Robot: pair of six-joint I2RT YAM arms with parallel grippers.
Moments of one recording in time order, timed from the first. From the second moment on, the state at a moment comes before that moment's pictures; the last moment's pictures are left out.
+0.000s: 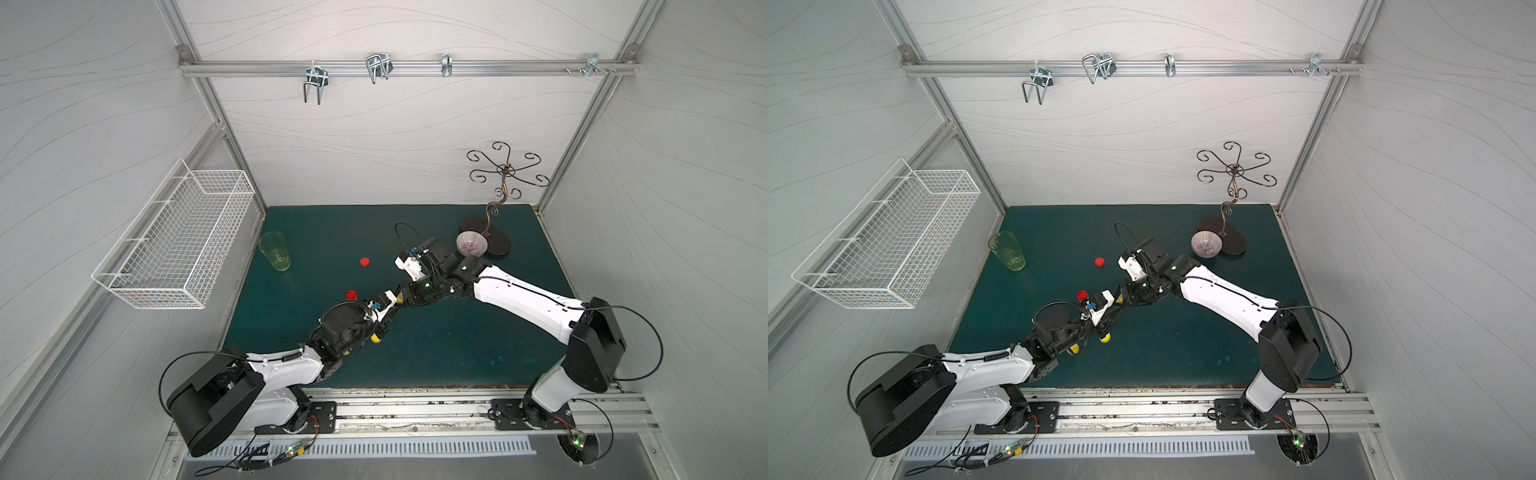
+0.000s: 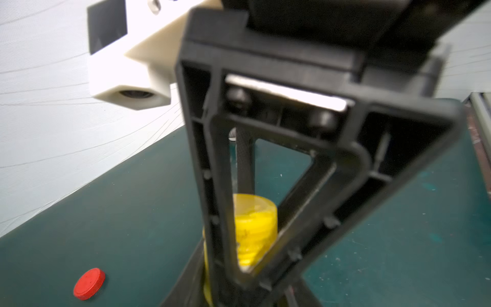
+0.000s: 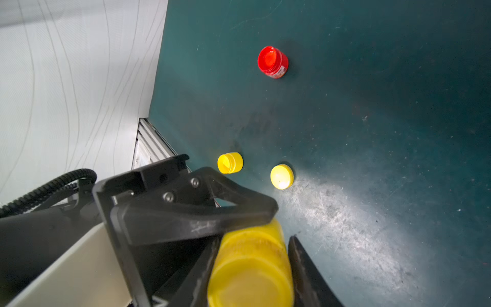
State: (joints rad) left arm -0.74 1.23 0.24 0.90 0.13 0.21; right arm 0.87 1.62 1.33 -0.66 -0.49 0.53
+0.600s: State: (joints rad) left arm -0.71 1.31 0.25 1.13 0.25 0.09; right arm 0.80 1.62 1.48 -0.92 -0.61 0.35
